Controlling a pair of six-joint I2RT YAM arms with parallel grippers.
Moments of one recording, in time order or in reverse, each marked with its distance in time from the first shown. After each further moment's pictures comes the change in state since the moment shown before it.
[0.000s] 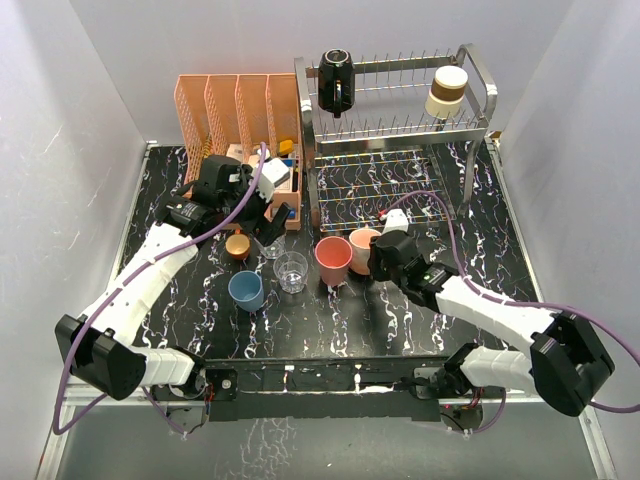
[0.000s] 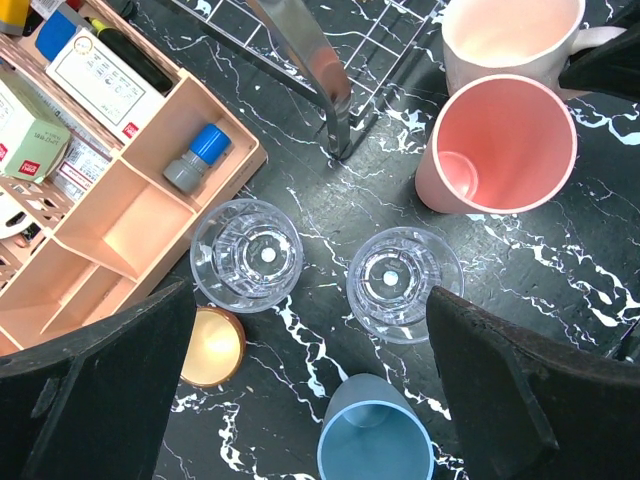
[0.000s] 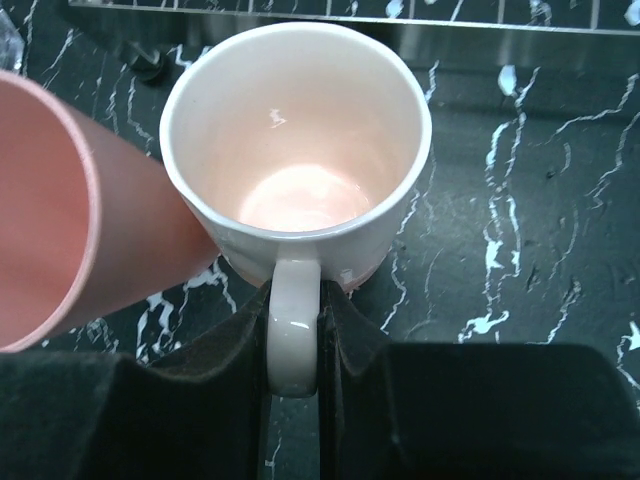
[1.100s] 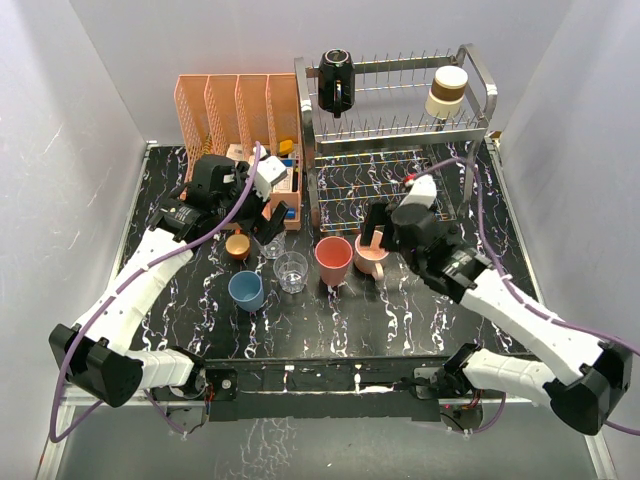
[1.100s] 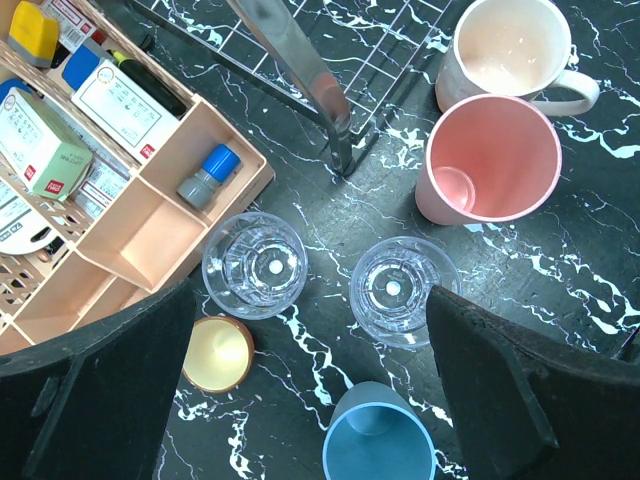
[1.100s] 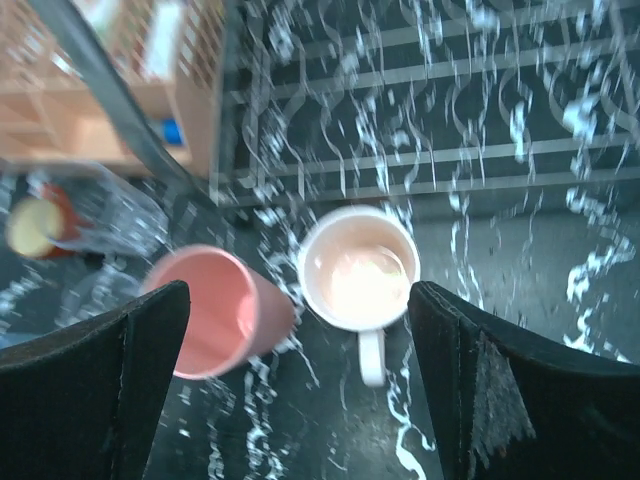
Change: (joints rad) left arm 0.003 -0.039 0.000 0.020 0.009 0.008; right arm 0.039 -0.116 0.245 -0.219 0.190 0.102
